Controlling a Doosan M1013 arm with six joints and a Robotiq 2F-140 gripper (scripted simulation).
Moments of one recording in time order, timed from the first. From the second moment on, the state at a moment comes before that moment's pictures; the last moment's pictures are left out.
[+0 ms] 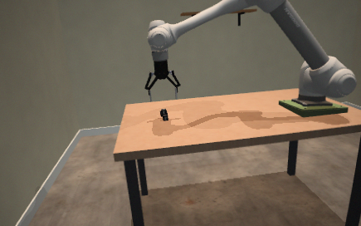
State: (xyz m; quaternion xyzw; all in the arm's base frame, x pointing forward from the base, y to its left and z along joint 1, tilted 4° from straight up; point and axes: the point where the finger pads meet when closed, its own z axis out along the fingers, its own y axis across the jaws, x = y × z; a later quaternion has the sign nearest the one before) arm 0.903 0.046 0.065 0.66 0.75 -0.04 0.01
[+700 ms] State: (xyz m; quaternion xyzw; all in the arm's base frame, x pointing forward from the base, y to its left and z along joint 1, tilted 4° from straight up) arm 0.903 0.045 0.054 0.66 0.75 -0.04 0.01
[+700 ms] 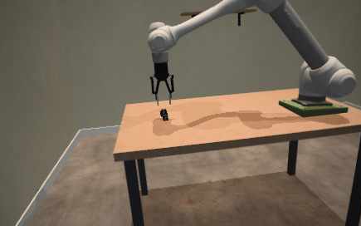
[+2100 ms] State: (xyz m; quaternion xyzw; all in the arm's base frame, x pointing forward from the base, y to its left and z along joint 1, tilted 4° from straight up) arm 0.903 0.045 0.050 0.66 0.75 -0.04 0.01
